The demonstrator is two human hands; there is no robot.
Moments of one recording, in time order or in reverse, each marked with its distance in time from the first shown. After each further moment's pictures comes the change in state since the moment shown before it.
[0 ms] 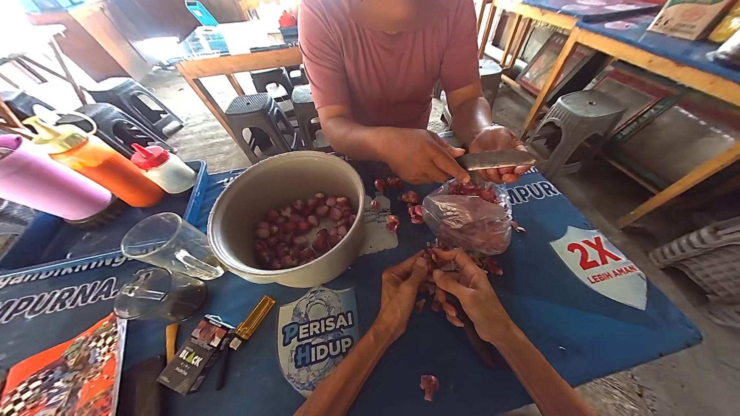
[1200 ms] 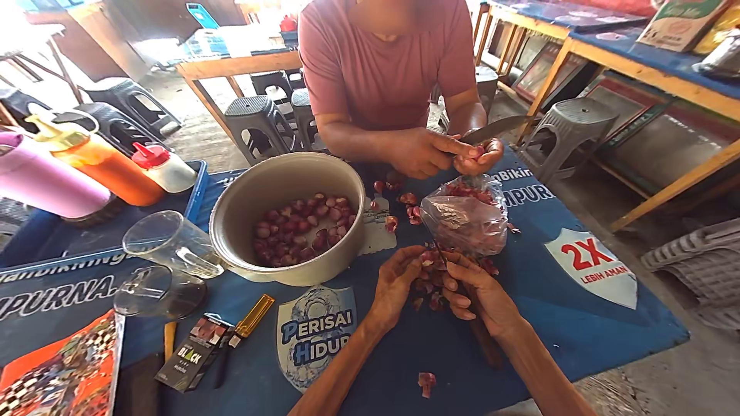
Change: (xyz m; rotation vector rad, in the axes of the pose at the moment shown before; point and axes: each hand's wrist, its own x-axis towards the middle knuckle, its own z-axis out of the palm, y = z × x) left_hand 0.008 0.006 -0.012 0.014 -0.110 0.028; right_hand 0.004 0.001 -0.022 0.409 -0.059 0.173
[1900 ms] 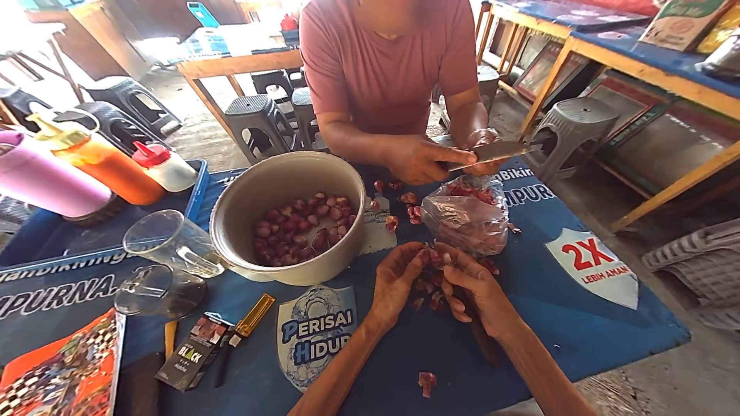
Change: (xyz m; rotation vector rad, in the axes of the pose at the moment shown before) left_hand -0.001 0.002 0.002 0.042 0.063 0.049; right_hand -0.002 0.001 0.003 -0.257 -0.010 -0.092
